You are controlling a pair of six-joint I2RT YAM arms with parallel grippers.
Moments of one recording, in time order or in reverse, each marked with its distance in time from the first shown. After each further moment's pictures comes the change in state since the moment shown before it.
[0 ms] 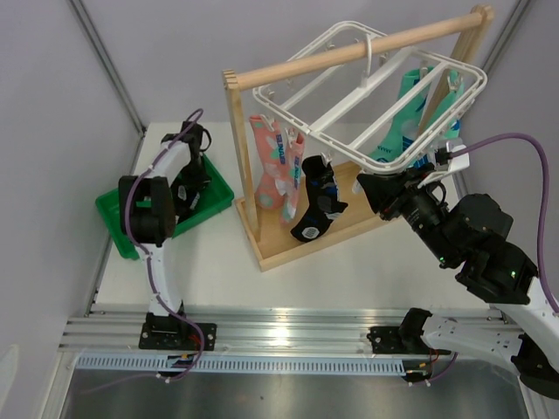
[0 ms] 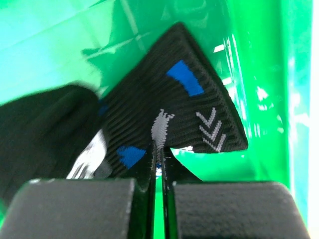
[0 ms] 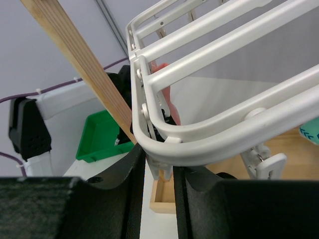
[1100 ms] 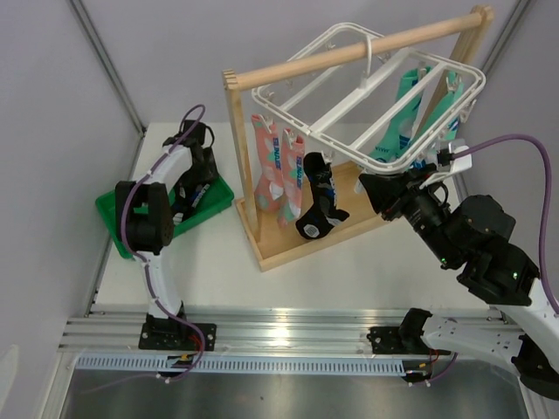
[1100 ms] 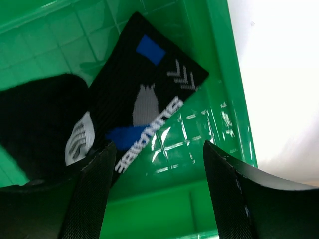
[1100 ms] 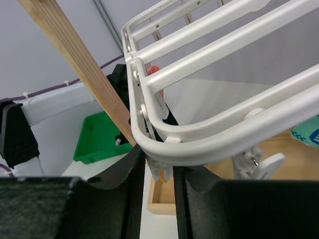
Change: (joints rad) left arm -0.037 -0.159 -0.139 0.169 -0.029 -0.045; right arm 0.000 -0.008 0.000 0.001 0.008 -0.015
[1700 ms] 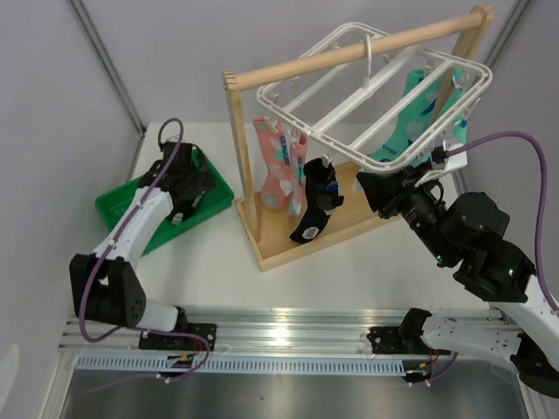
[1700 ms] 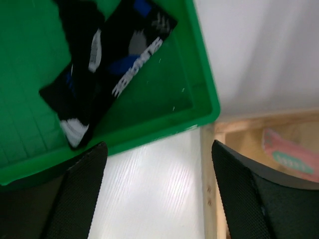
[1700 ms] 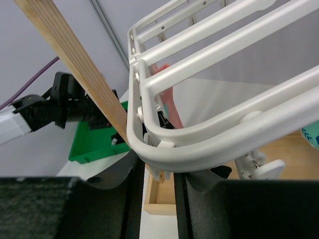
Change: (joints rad) left arm -0.065 -0.643 -0.502 0.137 0.000 -0.150; right arm 0.000 0.023 0.009 0.002 0.015 -0.012
